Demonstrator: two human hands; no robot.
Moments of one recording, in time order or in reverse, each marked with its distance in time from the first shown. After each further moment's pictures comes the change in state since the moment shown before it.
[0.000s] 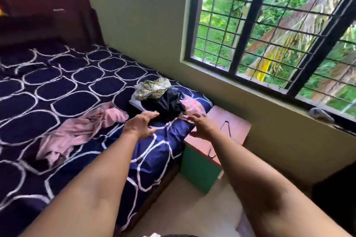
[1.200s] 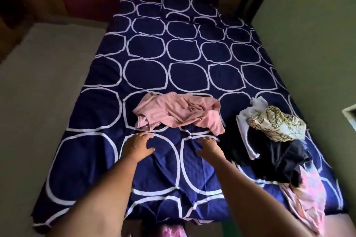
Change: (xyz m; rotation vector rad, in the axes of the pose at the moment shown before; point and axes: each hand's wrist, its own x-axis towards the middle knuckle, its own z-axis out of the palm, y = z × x) left_hand -0.110 -0.337 0.062 -0.212 0.094 -0.984; right_hand 0.312 -0.297 0.172 0.037 -0.463 -0.396
